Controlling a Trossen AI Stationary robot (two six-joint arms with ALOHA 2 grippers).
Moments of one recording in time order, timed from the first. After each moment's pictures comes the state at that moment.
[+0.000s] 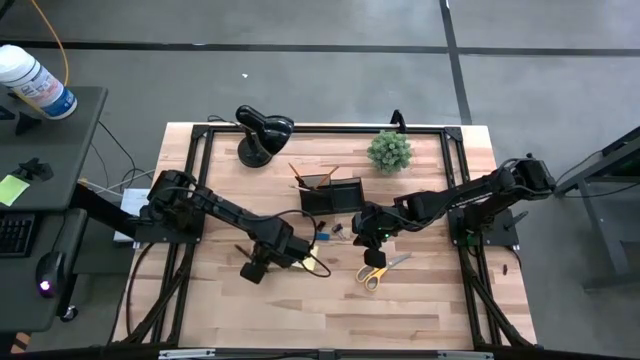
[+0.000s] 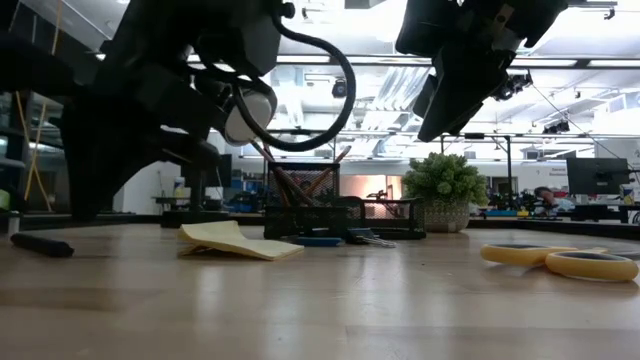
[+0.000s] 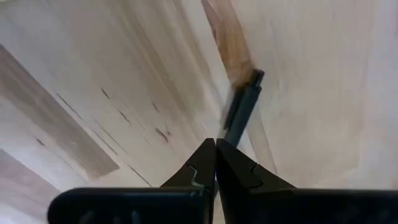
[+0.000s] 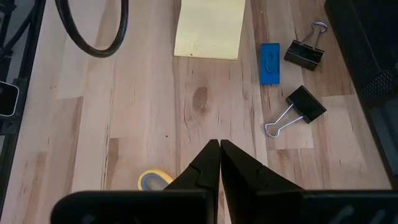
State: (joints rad) left arm -0.18 1.89 1.22 -1.10 0.16 0.16; right arm 0.18 1.48 0.92 -0.32 -0.08 0.30
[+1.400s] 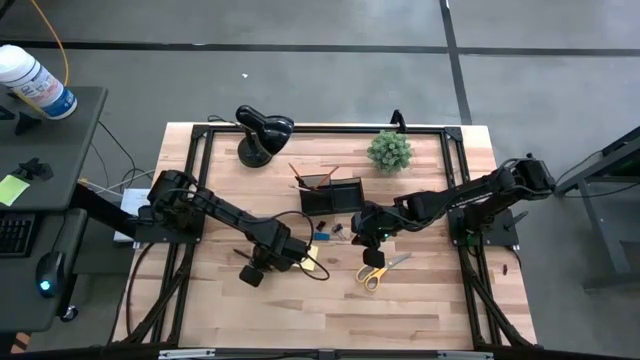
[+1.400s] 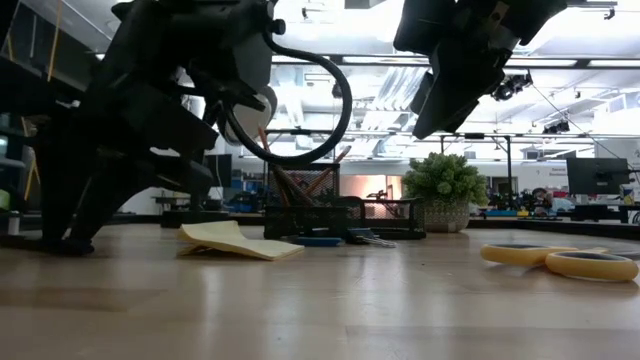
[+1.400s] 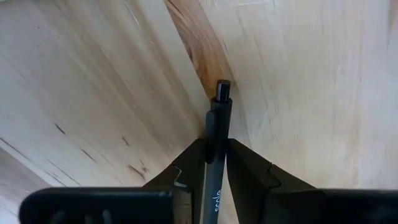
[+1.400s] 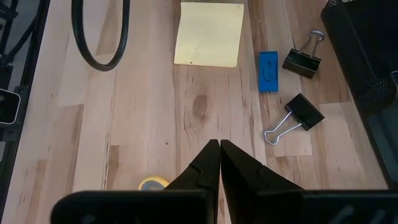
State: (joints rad) left arm -0.18 1.90 1.13 -0.94 0.23 0.17; right arm 0.18 1.48 0.92 -0.30 -0.07 0.31
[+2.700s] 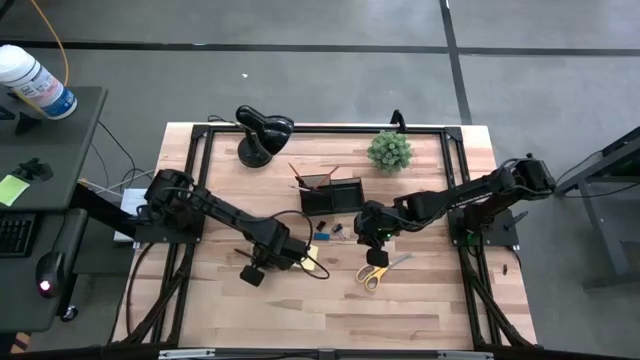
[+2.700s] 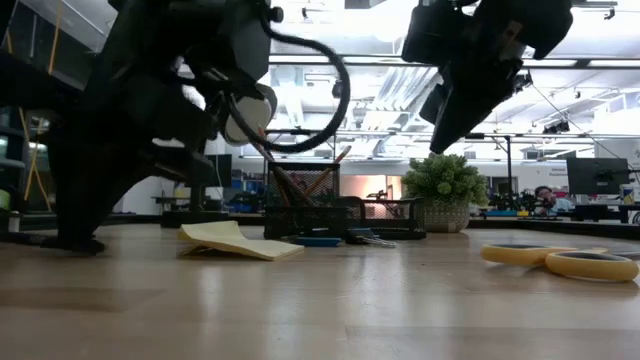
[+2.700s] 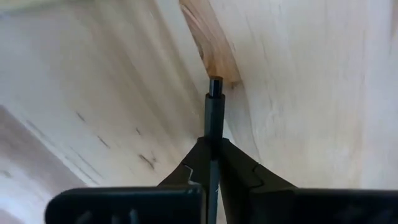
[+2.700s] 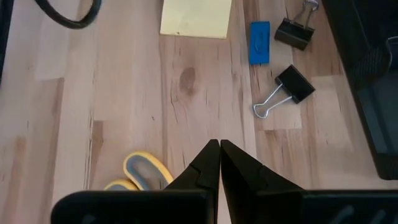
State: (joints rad) left arm -0.18 1.87 1.14 -0.97 0.19 0.14; right arm 0.18 1.48 0.92 -0.39 -0.05 0.29
